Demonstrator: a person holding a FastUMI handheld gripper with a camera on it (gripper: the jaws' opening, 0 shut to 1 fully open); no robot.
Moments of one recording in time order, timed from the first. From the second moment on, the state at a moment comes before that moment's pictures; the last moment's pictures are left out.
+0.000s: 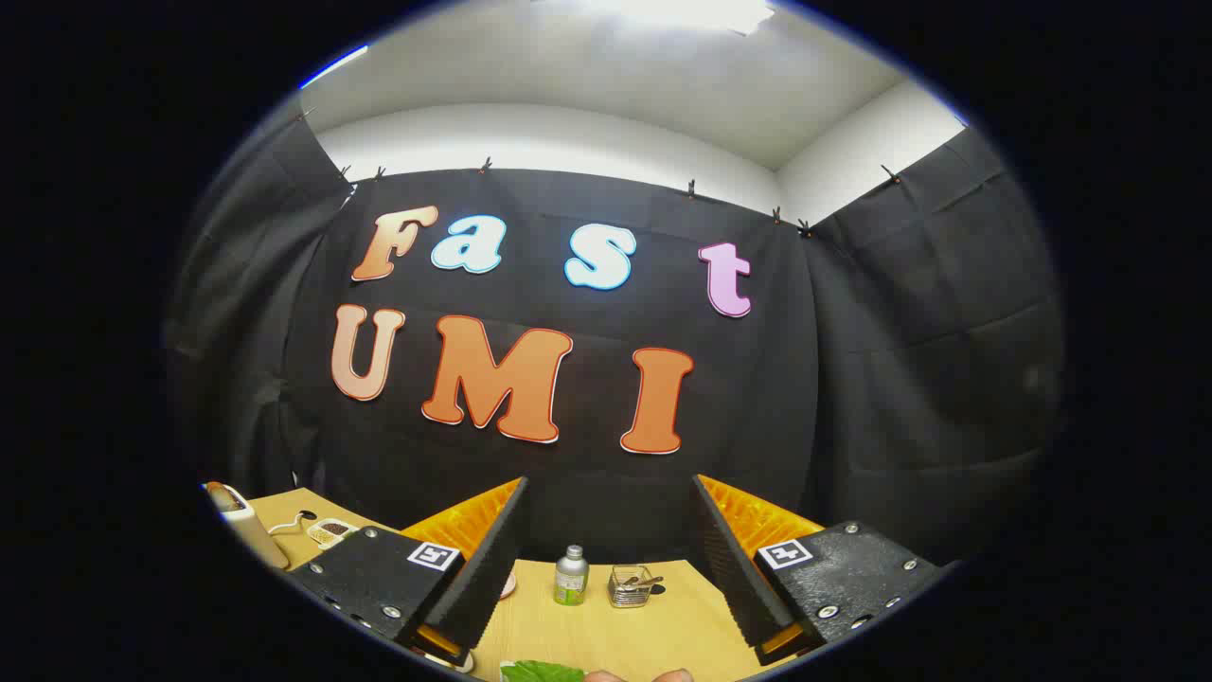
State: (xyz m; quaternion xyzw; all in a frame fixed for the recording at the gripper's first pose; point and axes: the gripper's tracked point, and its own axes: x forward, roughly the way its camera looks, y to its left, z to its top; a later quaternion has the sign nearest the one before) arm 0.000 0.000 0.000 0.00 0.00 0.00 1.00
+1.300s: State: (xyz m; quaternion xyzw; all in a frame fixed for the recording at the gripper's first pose) arm -0.005 0.049 -0.146 0.01 0.23 0.08 0.97
